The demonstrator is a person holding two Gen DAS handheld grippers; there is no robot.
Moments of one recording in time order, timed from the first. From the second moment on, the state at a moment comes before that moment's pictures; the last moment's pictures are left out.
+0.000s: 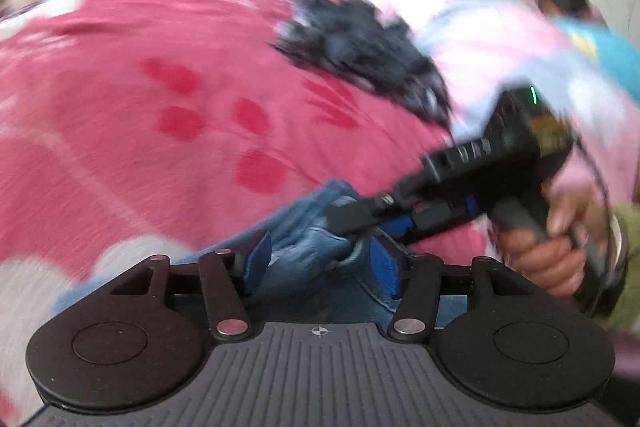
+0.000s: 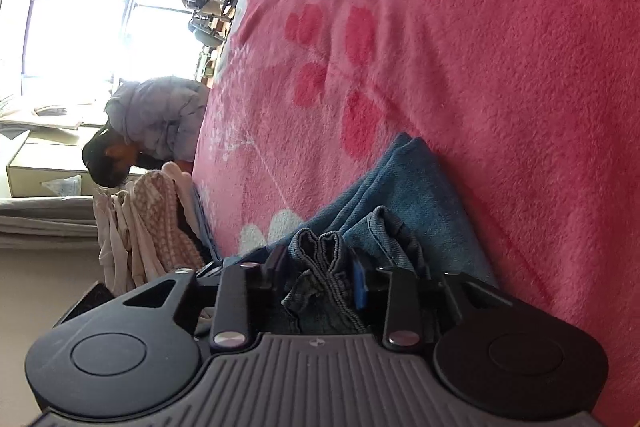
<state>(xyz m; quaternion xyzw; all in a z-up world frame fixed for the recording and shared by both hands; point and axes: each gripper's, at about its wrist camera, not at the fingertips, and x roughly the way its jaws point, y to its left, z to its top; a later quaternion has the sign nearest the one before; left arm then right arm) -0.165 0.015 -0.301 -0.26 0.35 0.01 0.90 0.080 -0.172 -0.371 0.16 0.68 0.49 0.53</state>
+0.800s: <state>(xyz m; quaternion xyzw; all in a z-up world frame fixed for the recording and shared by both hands) -0.209 -0.041 -0.307 -0.27 0.34 0.05 0.90 0.132 -0.162 -0.367 0.08 0.65 0.55 0.52</state>
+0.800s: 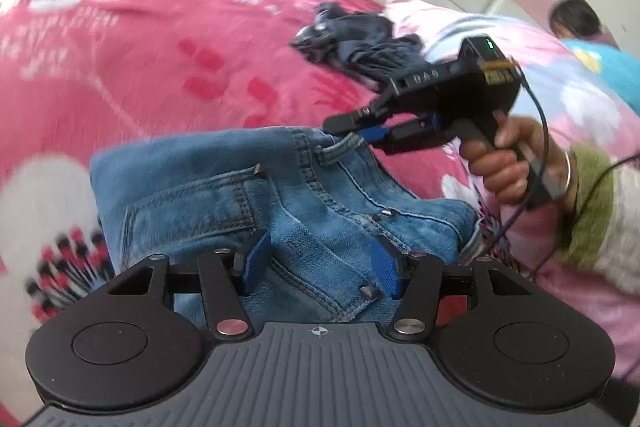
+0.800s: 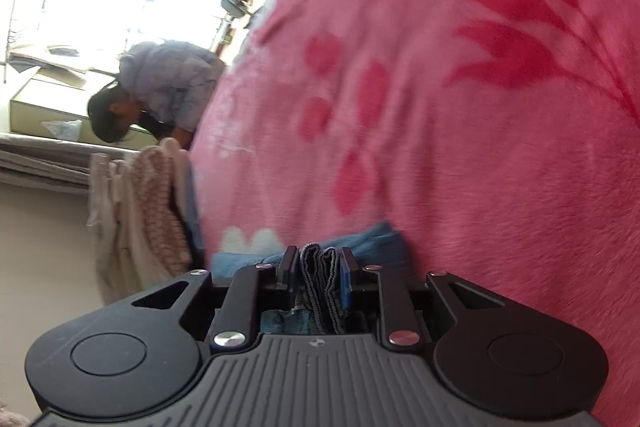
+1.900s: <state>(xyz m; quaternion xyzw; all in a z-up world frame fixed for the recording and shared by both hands) -0.254 -0.110 -0.303 -0.19 0.37 0.11 0.90 -0.042 -0.216 -0.309 -0.41 0.30 0.65 0.56</state>
